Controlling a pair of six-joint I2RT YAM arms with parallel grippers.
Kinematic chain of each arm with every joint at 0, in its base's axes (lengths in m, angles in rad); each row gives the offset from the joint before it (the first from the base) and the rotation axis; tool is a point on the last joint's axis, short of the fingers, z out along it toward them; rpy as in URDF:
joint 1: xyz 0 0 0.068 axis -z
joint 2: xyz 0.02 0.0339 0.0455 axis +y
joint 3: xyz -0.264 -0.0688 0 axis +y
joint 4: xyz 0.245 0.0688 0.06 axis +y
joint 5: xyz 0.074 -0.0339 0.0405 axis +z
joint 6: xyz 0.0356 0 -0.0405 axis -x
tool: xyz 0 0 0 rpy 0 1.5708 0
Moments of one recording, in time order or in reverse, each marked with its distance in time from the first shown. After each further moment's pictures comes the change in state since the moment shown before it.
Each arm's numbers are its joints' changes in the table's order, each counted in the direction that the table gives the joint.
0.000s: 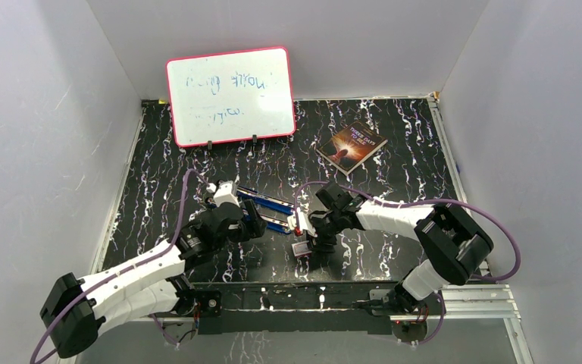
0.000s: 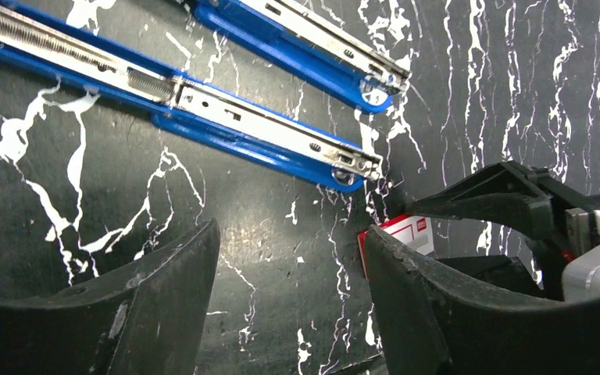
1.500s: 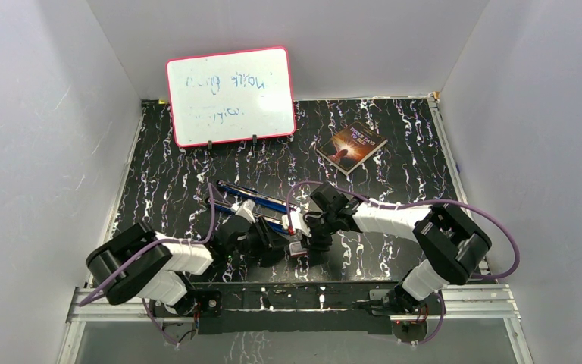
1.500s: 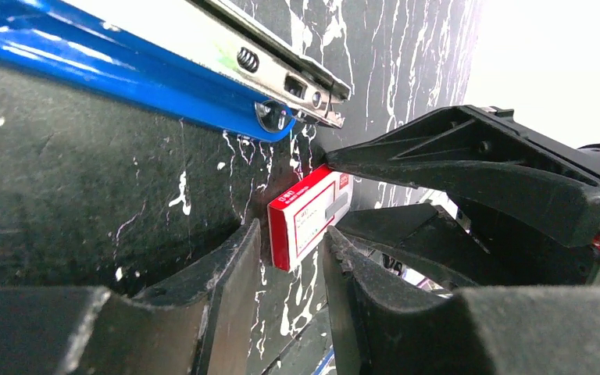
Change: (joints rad) left arm -0.016 0.461 0.315 -0.944 -0.432 0.351; right arm -0.046 0.006 -0.010 -0.047 -0.087 -0.102
